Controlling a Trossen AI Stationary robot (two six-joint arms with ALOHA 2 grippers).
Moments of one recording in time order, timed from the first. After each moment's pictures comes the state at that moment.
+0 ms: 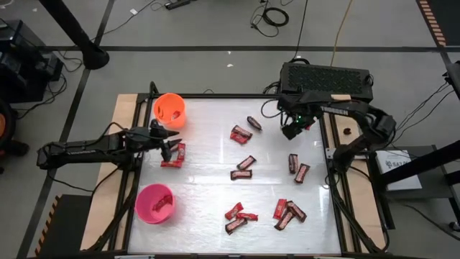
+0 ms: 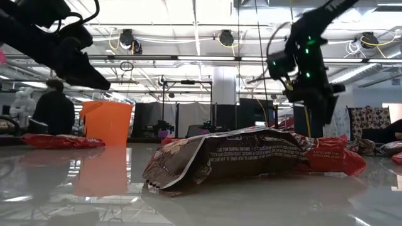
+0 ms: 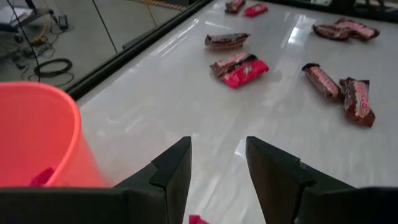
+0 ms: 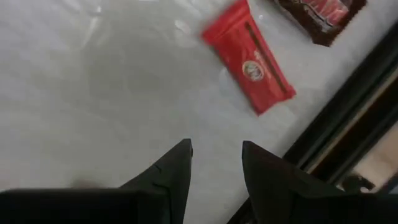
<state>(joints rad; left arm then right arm) 0.17 0.42 0.27 -0.30 -0.24 -0.12 -0.66 1.53 0.98 -1.12 0.18 0.35</state>
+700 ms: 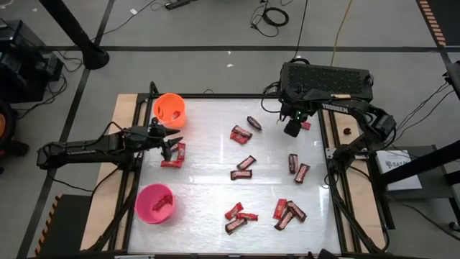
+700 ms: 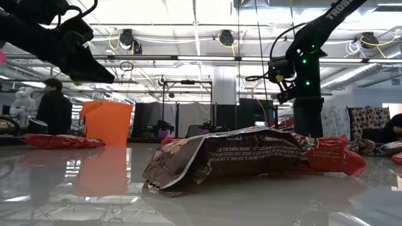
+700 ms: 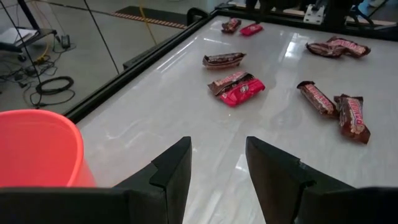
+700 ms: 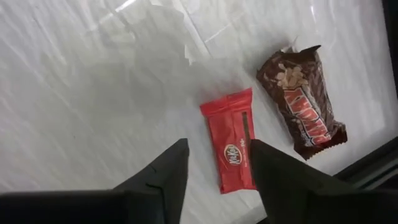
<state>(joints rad) 0.17 0.42 0.27 -0.23 -0.24 -0.09 -0.75 1.54 0.95 -0.90 0.19 -0.20</state>
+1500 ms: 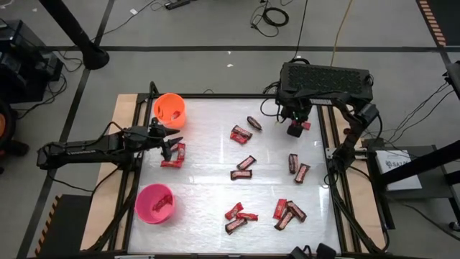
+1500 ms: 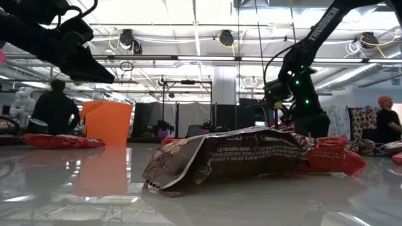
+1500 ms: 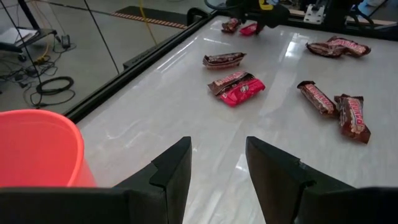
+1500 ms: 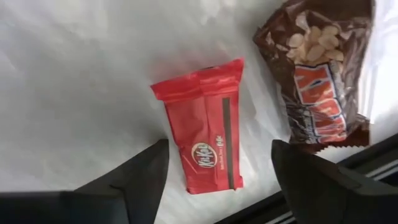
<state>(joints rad) 0.17 0.42 0.27 -0.23 -0.24 -0.09 -0.81 1.77 0.98 -0.92 0.29 -0.28</state>
